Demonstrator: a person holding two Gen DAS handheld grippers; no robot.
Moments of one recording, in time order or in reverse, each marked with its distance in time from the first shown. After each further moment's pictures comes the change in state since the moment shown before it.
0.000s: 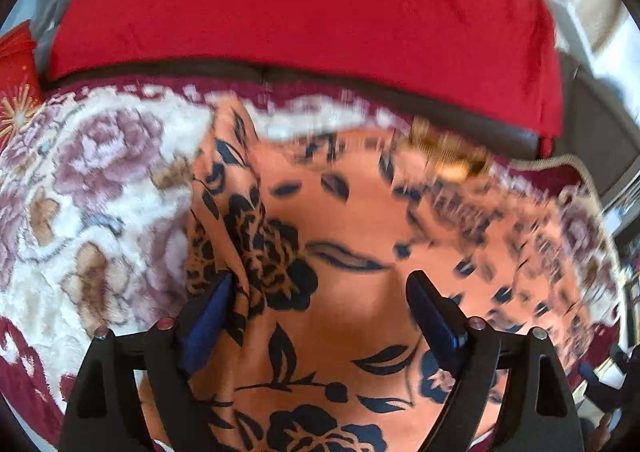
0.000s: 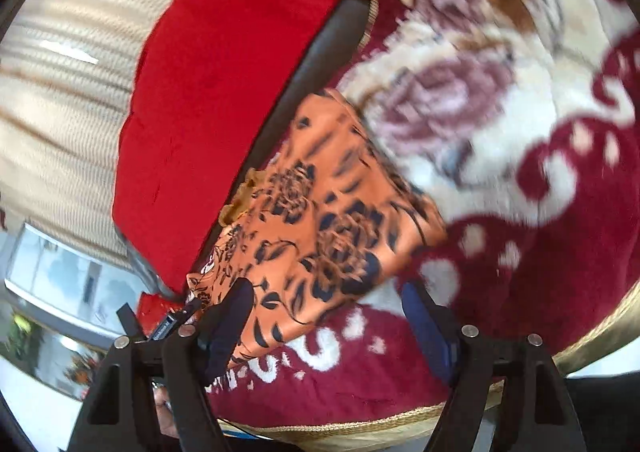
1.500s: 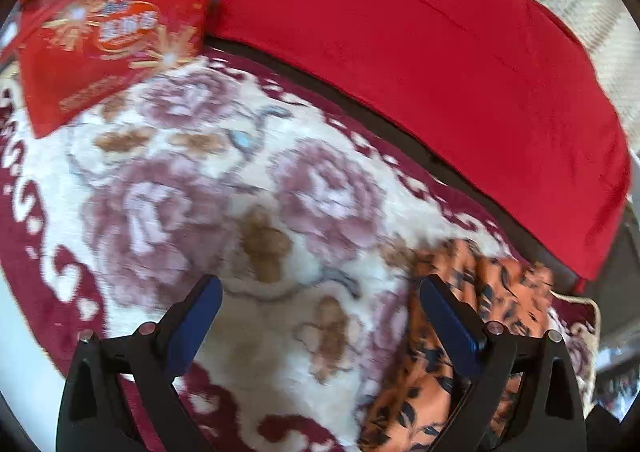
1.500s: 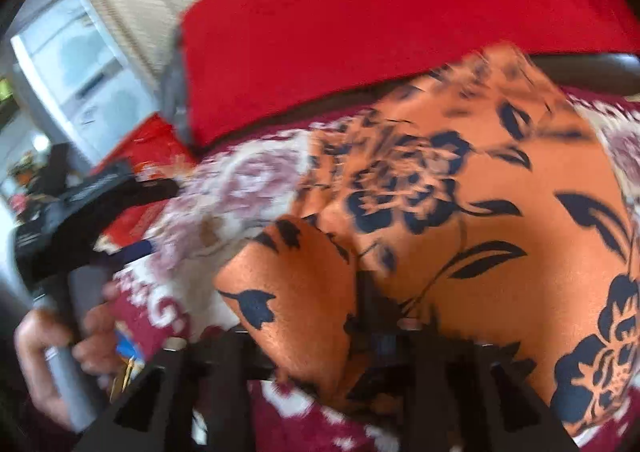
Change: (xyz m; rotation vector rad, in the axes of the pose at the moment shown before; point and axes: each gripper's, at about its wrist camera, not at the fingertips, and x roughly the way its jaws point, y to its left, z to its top) left arm -0.086 0.195 0.018 -0.425 -0.133 0.044; right arm 0.205 0.270 -0.159 -0.695 0.208 0.023
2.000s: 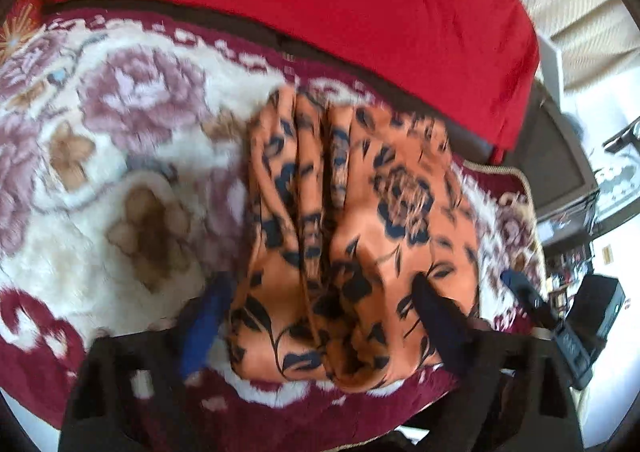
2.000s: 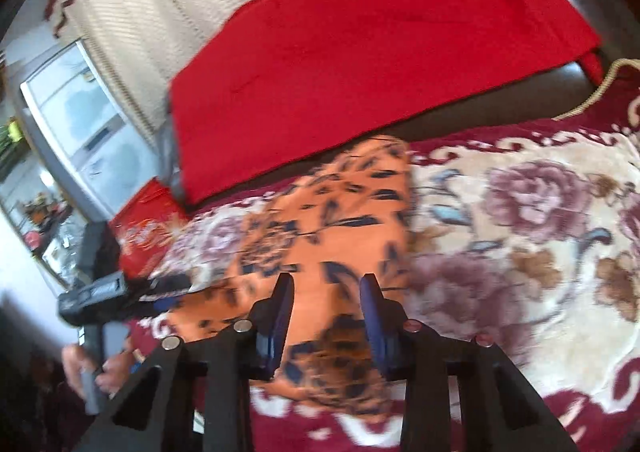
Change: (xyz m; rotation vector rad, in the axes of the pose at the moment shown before) left arm 0.024 -0.080 -0.068 0.262 0.328 -0.292; right arm -0.129 -0.128 0.014 0.078 -0.156 -0.057
